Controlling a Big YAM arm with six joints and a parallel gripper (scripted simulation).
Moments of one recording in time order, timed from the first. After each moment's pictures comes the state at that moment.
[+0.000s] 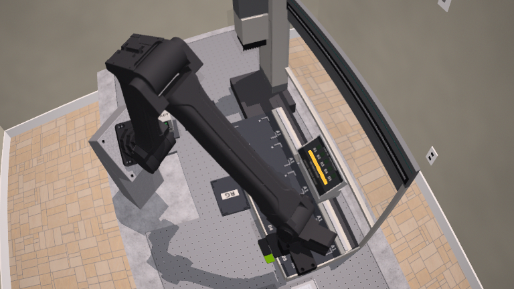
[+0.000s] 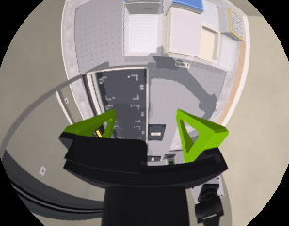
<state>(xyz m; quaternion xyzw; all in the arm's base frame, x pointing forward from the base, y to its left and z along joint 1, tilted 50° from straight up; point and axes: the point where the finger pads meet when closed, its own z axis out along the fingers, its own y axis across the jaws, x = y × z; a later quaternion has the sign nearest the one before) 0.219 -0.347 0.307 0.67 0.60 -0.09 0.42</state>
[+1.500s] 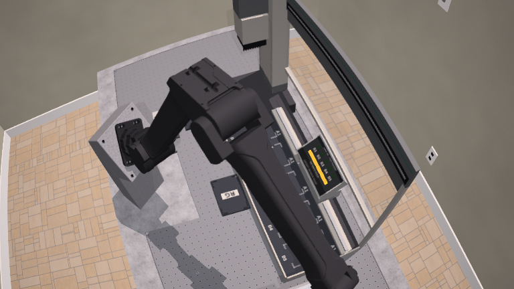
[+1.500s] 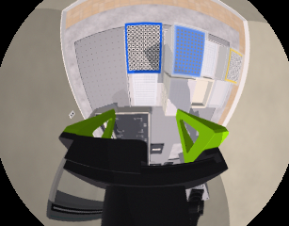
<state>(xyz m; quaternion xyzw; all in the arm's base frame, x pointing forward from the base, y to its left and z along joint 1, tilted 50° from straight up) 0.172 -0.488 0.430 0.68 0.59 -0.08 0.42</state>
